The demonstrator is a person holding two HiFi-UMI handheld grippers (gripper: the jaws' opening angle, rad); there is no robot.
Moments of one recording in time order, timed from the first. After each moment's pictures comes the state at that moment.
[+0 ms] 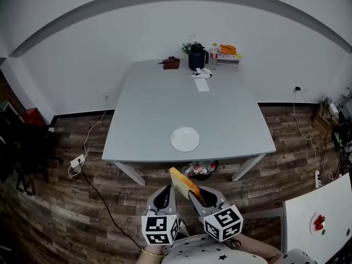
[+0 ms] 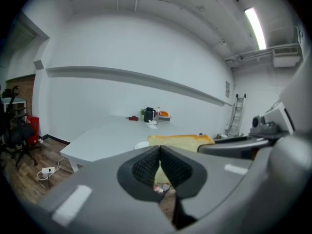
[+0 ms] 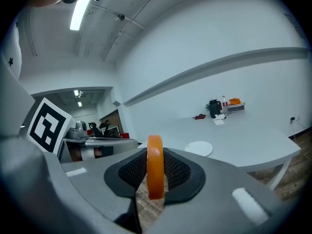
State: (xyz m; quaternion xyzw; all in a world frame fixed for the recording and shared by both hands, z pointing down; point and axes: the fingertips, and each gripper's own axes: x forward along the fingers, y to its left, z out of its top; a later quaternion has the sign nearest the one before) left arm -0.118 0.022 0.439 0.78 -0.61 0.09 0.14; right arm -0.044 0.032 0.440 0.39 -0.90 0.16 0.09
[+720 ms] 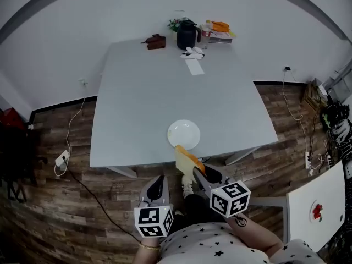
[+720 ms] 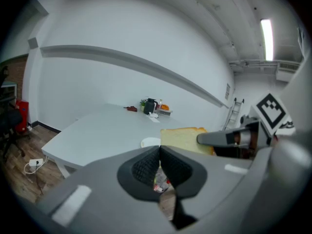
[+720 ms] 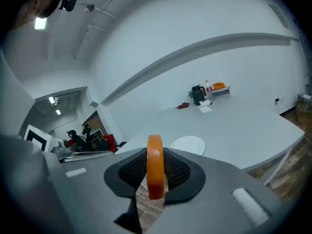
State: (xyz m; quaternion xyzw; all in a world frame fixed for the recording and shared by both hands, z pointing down) left arm -0.170 -0.074 0.481 0.79 -0.56 0.10 0.20; right arm -0.054 -0.098 0.479 0.45 -0.85 0.26 0.10
